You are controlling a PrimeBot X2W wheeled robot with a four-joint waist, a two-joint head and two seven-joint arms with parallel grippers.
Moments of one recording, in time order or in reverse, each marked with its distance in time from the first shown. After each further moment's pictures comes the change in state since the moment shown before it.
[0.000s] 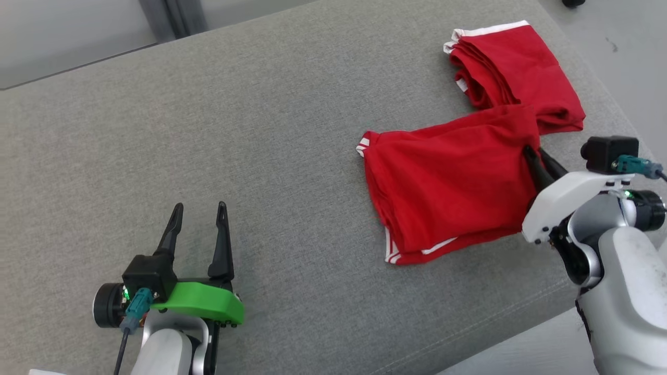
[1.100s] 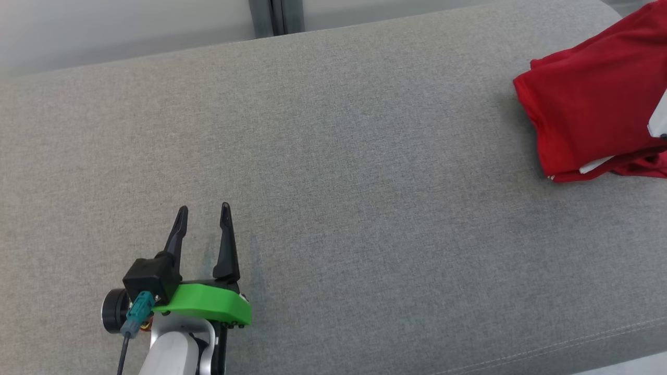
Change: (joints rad) left arm 0.014 -0.020 -0.015 -0.022 -0.060 0.020 0.000; right arm -0.308 -0.173 -0.229 0.093 -0.179 0.000 0.182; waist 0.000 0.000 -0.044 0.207
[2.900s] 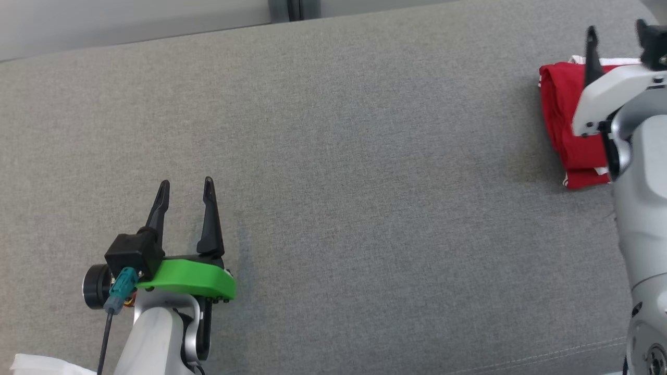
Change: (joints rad) left arm -0.082 0.014 0.043 0.034 0.030 -0.023 0.000; right arm -0.207 0.118 0.029 0.479 -0.306 0.001 -0.545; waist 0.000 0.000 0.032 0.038
